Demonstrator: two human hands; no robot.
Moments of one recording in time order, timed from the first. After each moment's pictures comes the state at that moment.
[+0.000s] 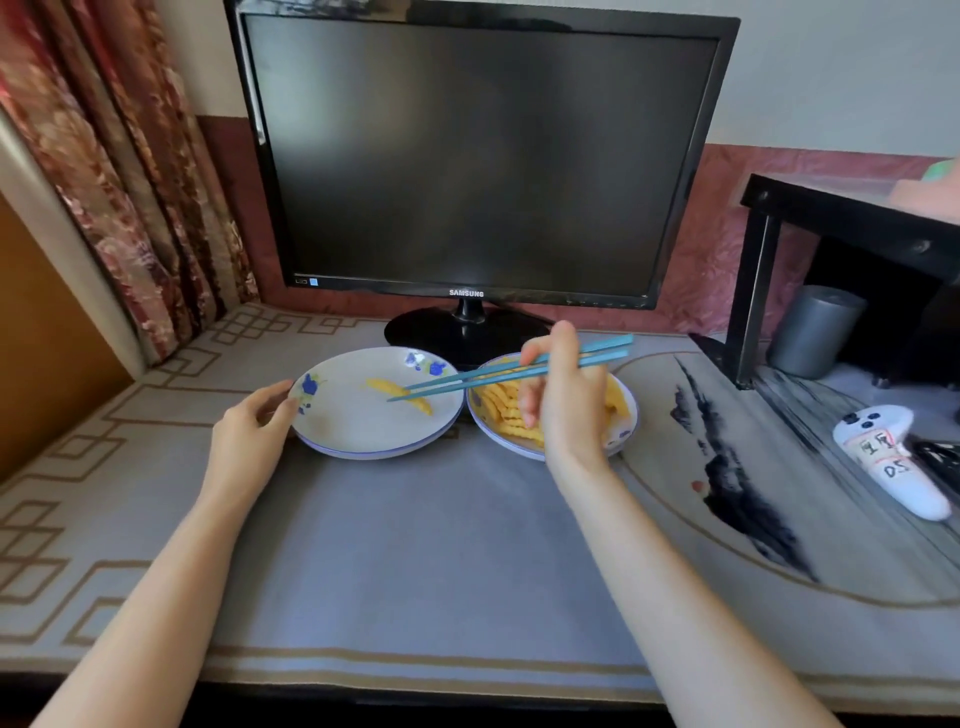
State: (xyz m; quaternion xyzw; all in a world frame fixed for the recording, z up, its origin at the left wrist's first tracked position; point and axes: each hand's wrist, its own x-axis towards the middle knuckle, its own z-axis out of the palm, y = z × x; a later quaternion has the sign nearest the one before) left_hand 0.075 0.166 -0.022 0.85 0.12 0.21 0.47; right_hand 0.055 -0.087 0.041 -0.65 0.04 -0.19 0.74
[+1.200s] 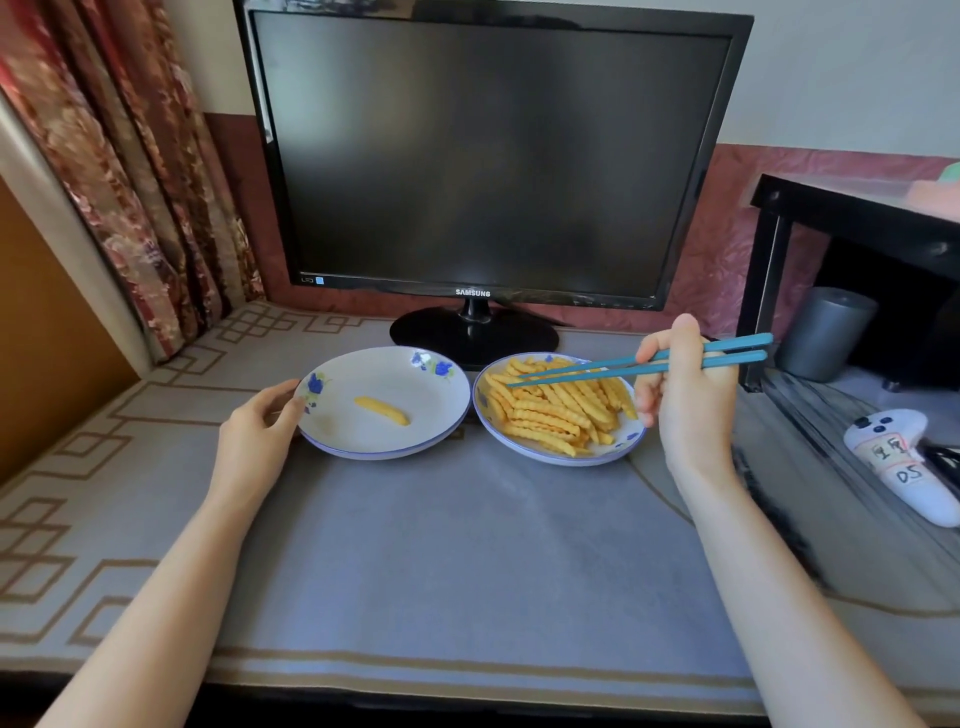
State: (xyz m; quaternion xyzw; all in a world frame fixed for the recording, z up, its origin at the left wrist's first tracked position) left_hand 0.076 0.165 -0.025 0.84 0.12 0.21 0.49; right_hand 0.052 -0.164 0.045 -0.67 0.03 -0.31 0.67
